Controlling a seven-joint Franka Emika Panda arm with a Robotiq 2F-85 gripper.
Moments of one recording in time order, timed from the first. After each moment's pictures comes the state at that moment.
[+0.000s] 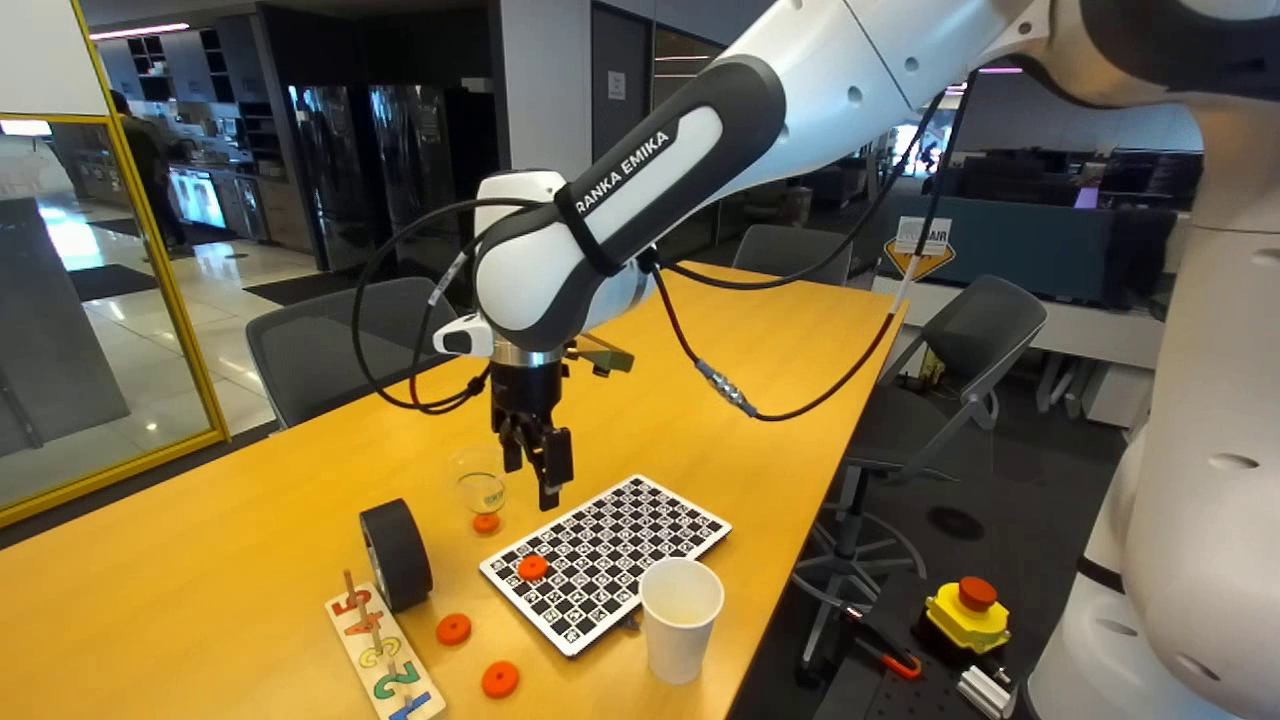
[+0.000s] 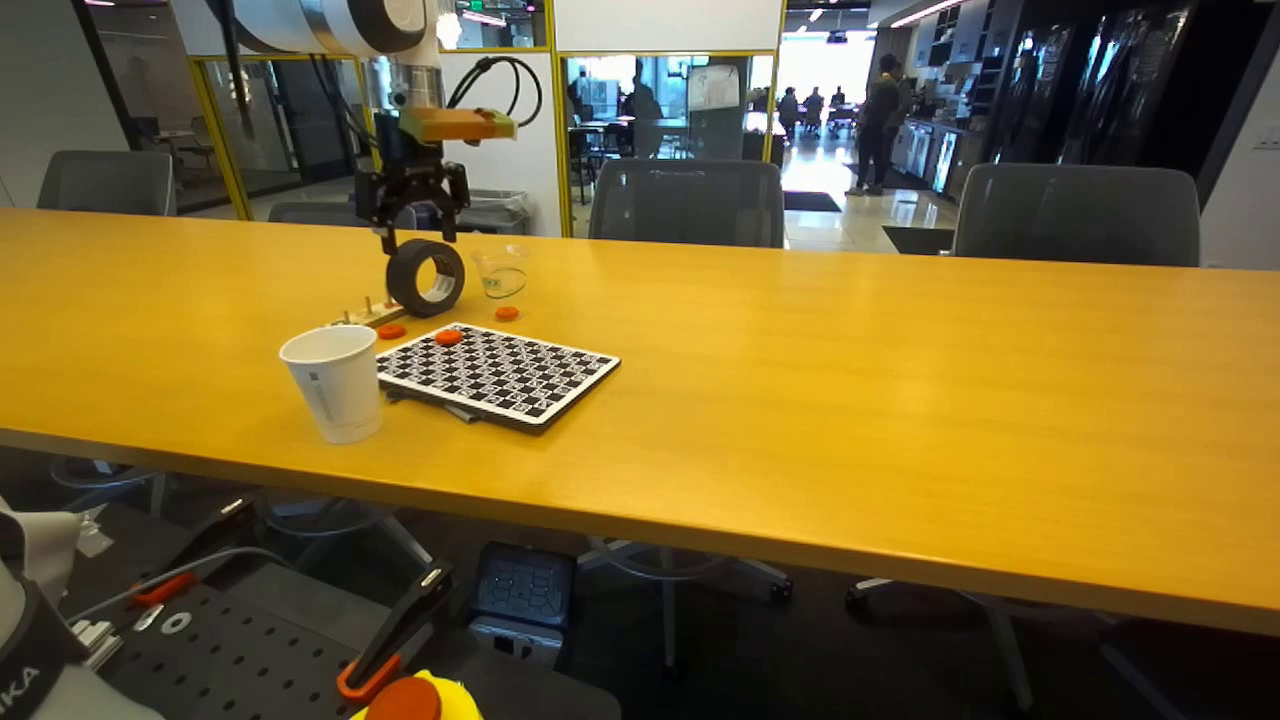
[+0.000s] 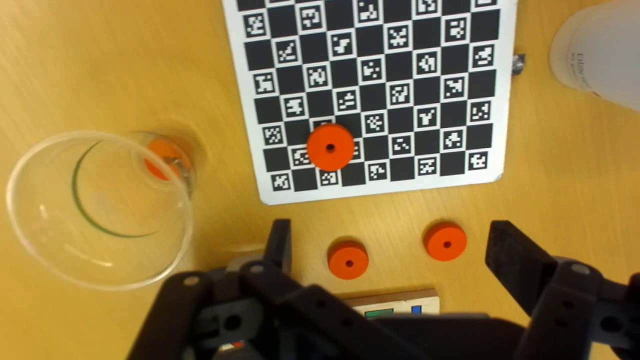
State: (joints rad) arm 0.07 0.15 0.21 -2.15 0.02 2.29 -1.14
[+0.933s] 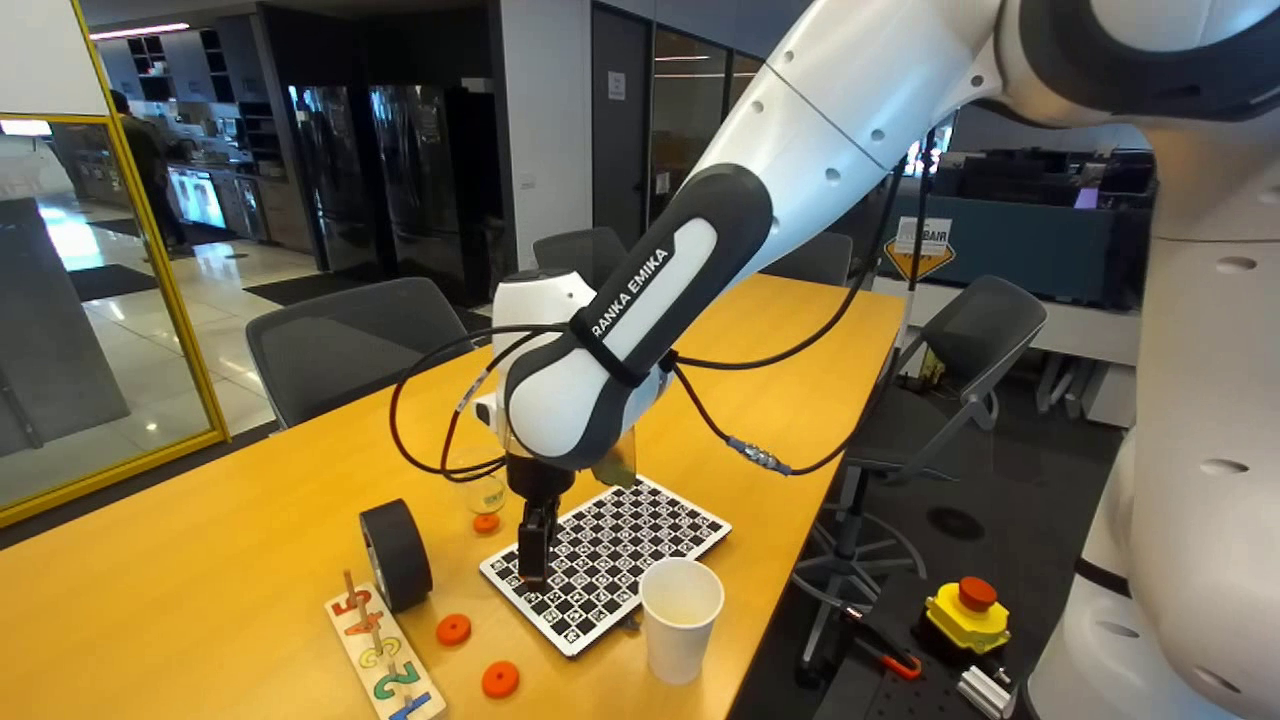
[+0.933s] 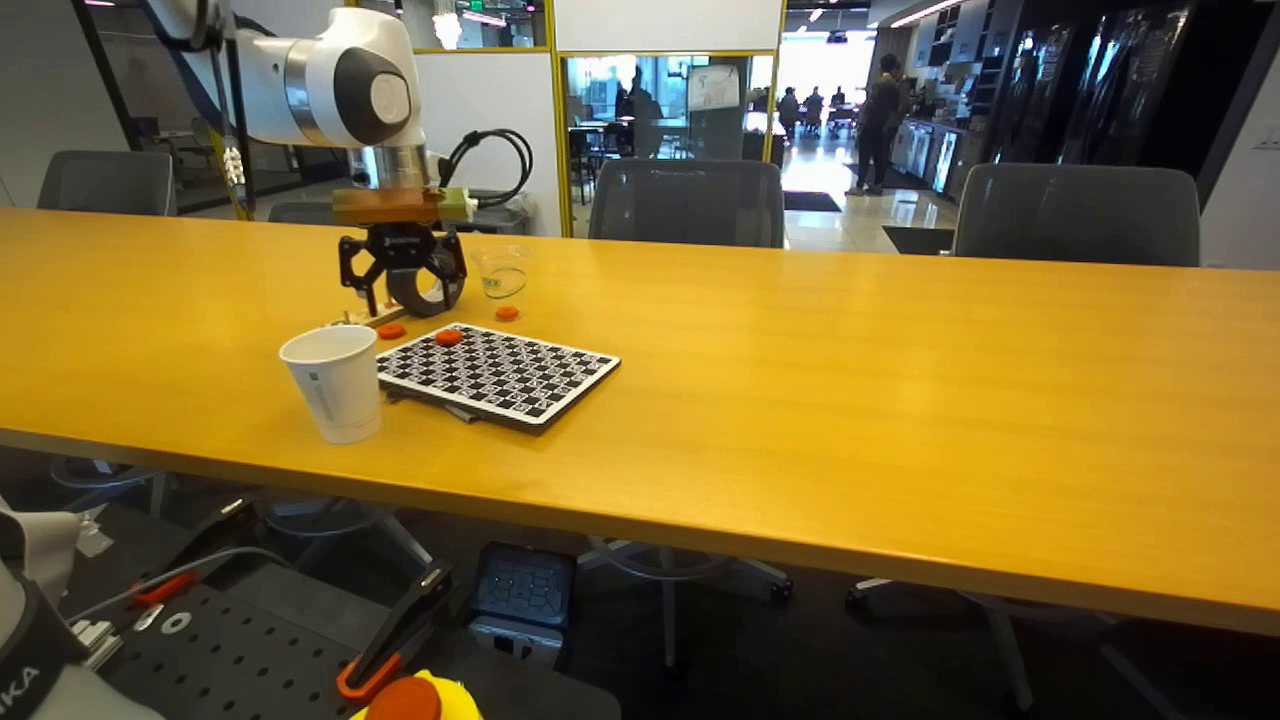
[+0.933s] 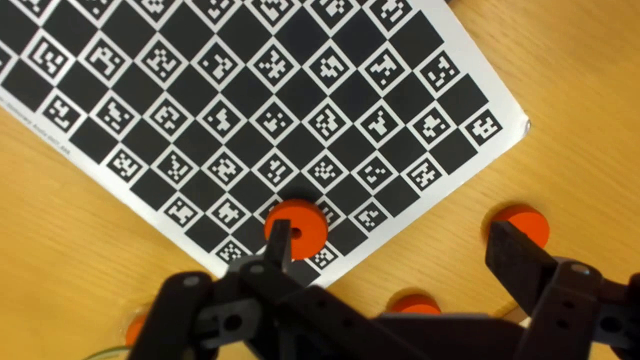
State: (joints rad) arm 0.12 0.24 0.19 -2.29 -0.02 2.54 -0.45
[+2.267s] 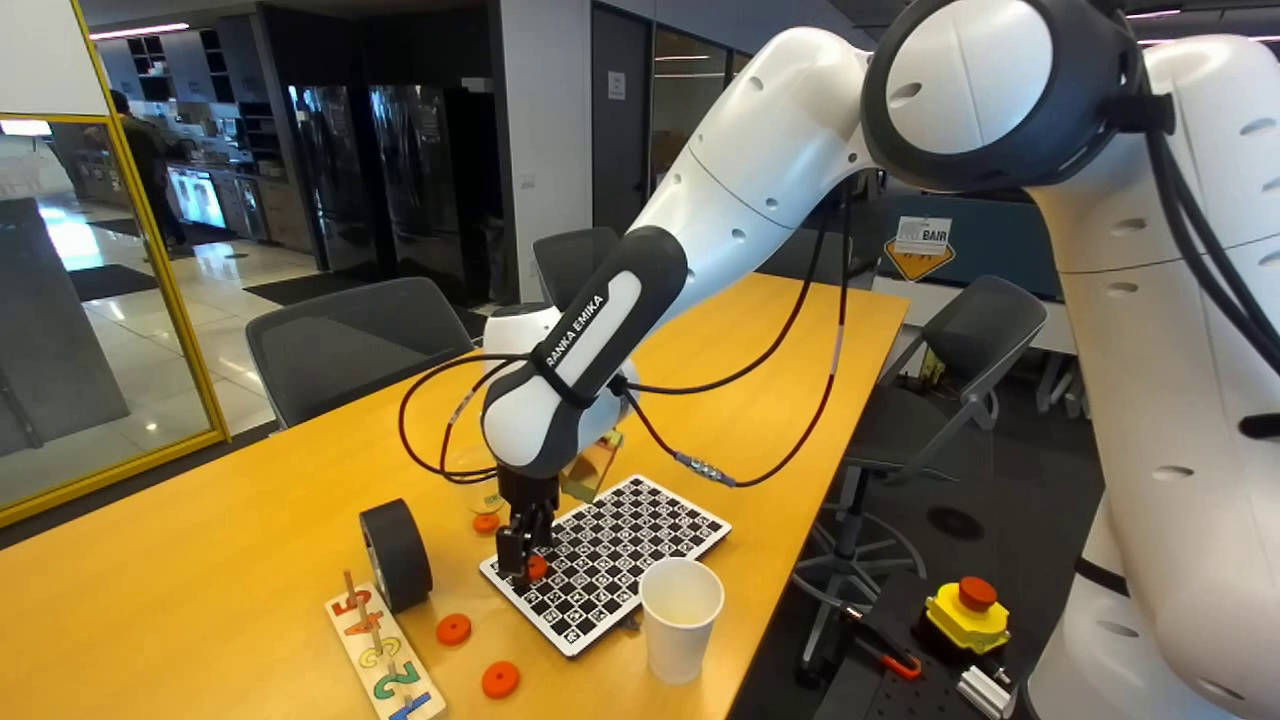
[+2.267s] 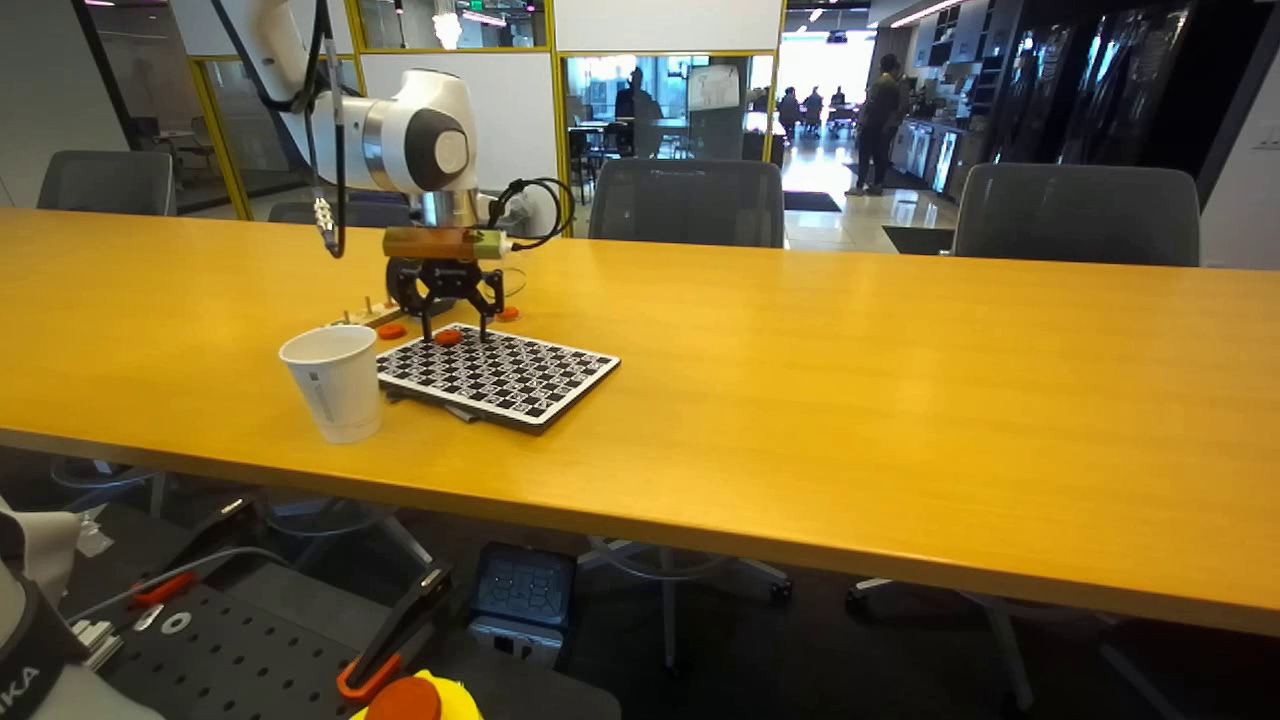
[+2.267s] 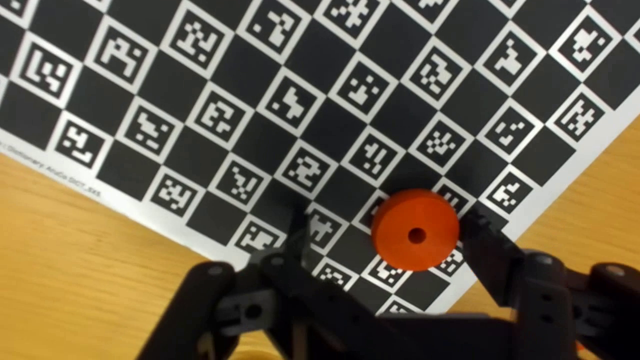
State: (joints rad) arm 0.10 0.46 0.14 -2.09 -0.02 2.54 -0.31
